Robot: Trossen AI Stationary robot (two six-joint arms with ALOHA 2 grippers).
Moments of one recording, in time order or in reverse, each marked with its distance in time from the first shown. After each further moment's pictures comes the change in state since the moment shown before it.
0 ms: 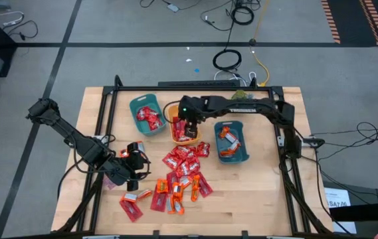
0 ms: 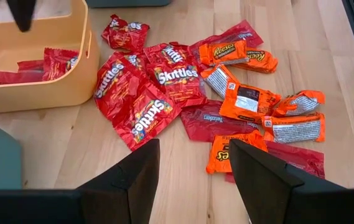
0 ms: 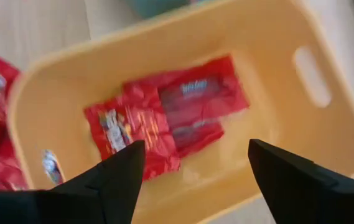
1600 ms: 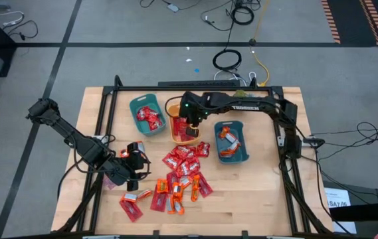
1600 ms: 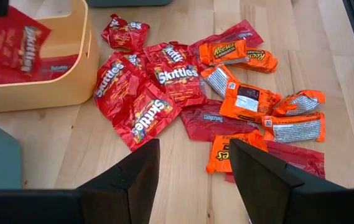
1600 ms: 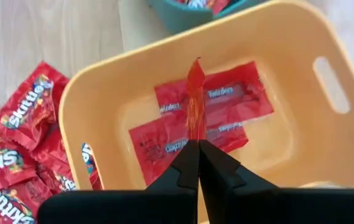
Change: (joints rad) left arm 0.000 0.000 0.000 -0.001 0.000 0.000; right arm -0.020 -0.041 0.001 0.002 -0.136 -0.009
